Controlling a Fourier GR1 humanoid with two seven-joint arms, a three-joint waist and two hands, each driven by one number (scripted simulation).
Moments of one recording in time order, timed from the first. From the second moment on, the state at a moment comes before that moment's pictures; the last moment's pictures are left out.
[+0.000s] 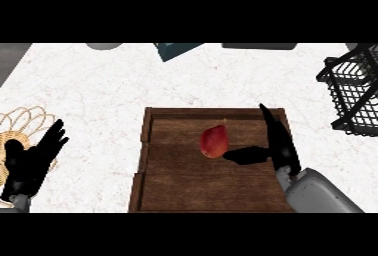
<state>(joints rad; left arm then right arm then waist) 0.01 0.50 -0.08 -1.34 0.27 0.09 0.10 -0.39 -0.45 0.65 -1.48 0.02 -0.60 0.85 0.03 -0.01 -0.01</state>
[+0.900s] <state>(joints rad) 0.05 0.49 -0.04 -1.36 0.27 0.08 0.10 -0.56 -0.48 0.67 -1.61 0.01 -0.41 1.24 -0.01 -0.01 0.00</state>
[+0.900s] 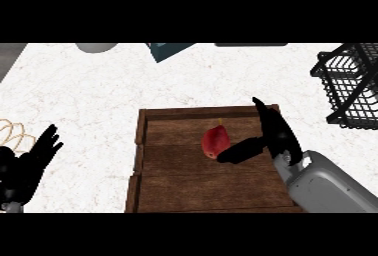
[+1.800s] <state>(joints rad) 0.04 0.48 0.00 -1.35 0.25 0.04 0.12 -0.47 -0.36 0.66 -1.56 0.13 -0.45 1.19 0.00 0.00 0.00</state>
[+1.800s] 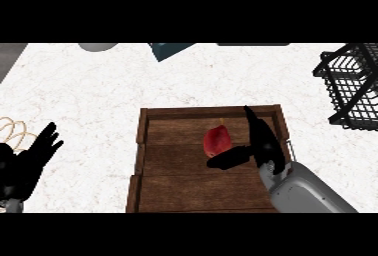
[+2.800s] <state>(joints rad) 0.05 0.44 0.04 -1.35 0.20 0.01 0.10 -0.48 -0.16 0.57 -1.36 0.21 -0.42 1.11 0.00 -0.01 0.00</state>
